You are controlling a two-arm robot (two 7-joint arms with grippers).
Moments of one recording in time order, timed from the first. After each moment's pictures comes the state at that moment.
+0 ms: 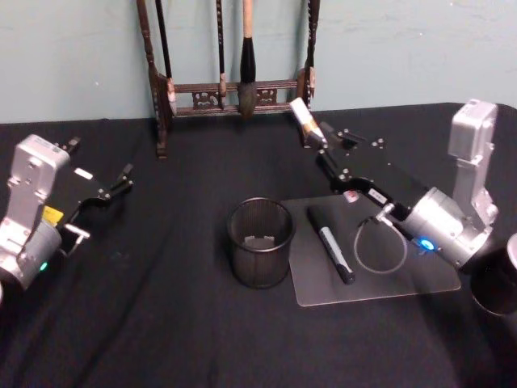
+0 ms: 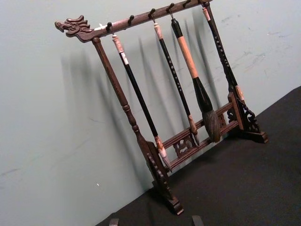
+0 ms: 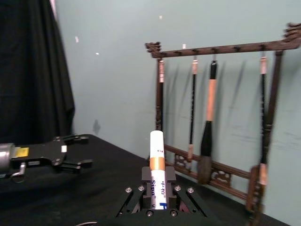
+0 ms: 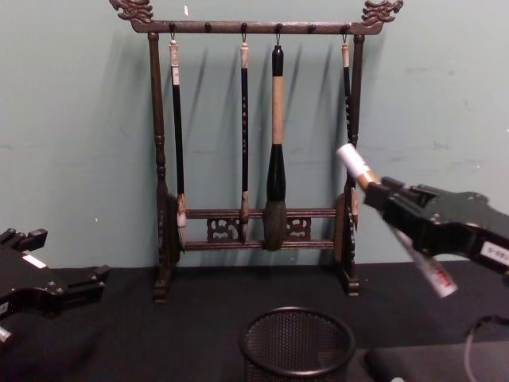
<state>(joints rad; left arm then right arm) -0.20 0.60 0.45 -1.41 -0.25 -0.12 0.03 0.22 0.36 -0.32 -1.41 0.47 -0.21 0.58</state>
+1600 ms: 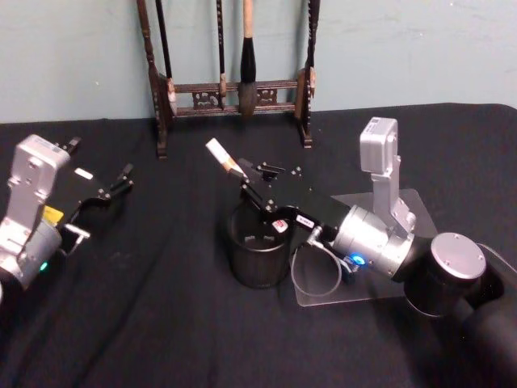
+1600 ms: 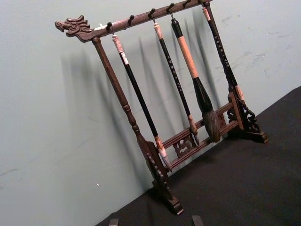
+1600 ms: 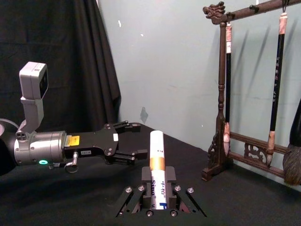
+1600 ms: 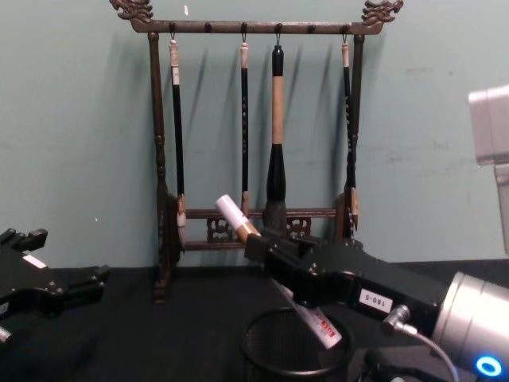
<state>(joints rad) -0.20 0.60 0.45 -1.41 -0.25 -0.12 0.03 0.34 0.28 -0.51 -1.25 0.52 -0.19 0.66</state>
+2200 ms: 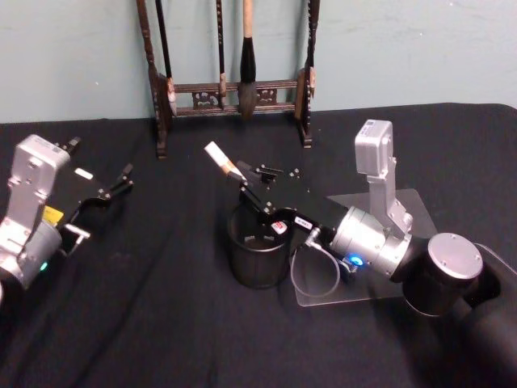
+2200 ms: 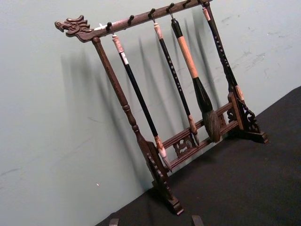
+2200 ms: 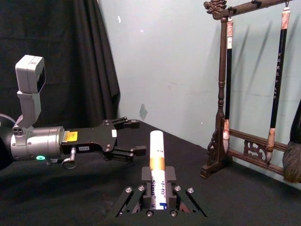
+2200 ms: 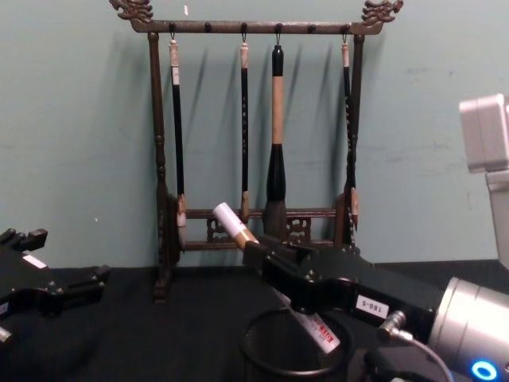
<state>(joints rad) -0.20 0.60 0.45 -1.41 -0.25 -0.12 0.03 0.35 0.27 -0.52 -1.23 0.51 -0.20 0.66</state>
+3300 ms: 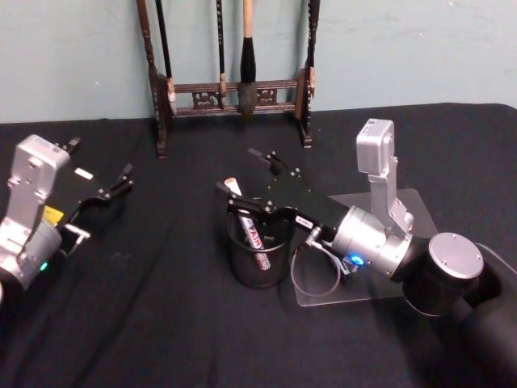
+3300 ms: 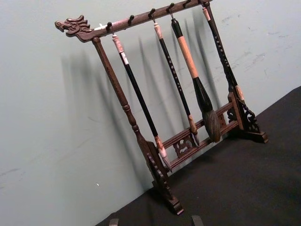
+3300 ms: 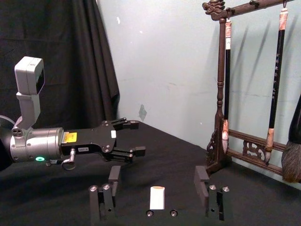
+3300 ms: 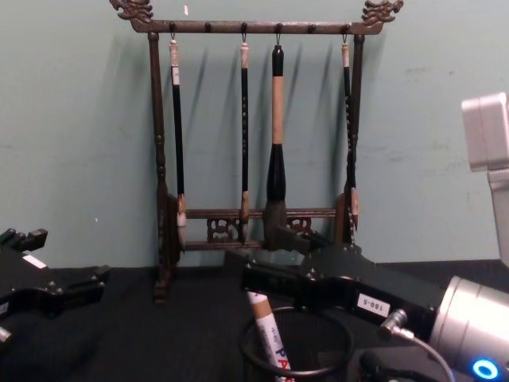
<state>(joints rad) -0.20 0.60 0.45 -1.41 -0.25 -0.12 0.03 0.35 0.27 -0.52 -1.23 0.51 -0.20 0.66</state>
